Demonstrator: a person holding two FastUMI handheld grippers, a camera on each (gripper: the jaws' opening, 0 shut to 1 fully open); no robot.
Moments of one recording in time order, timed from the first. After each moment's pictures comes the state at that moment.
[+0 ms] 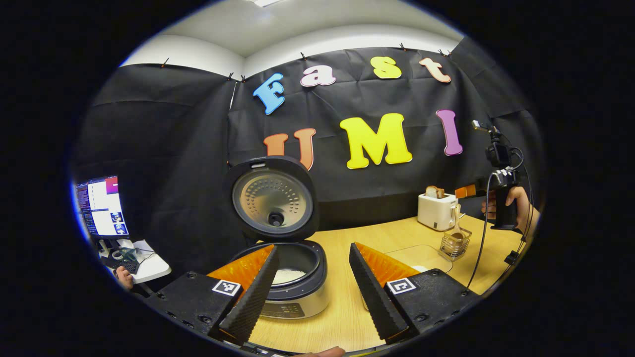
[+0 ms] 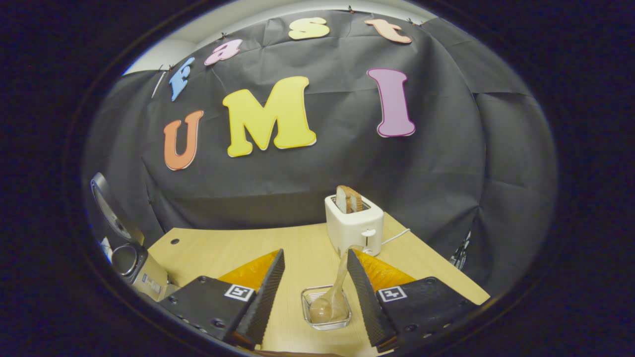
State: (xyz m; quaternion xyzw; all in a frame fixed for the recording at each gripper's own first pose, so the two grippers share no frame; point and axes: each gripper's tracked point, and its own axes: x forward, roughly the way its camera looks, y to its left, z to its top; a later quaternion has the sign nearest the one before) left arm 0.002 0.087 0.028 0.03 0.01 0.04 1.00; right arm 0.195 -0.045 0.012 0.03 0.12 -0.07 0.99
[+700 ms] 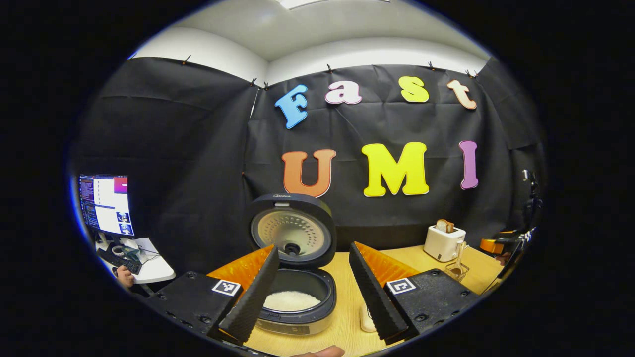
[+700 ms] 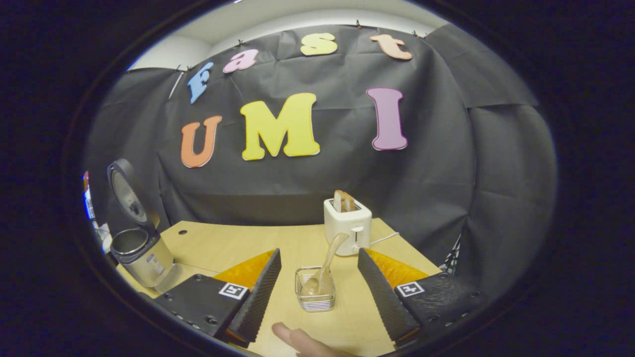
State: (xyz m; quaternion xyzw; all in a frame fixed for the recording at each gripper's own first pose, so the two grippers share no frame) left arm 0.017 0.139 0.112 -0.02 -0.02 0.09 1.00; right arm 0.100 -0.041 0.008 0.00 0.07 -0.05 1.00
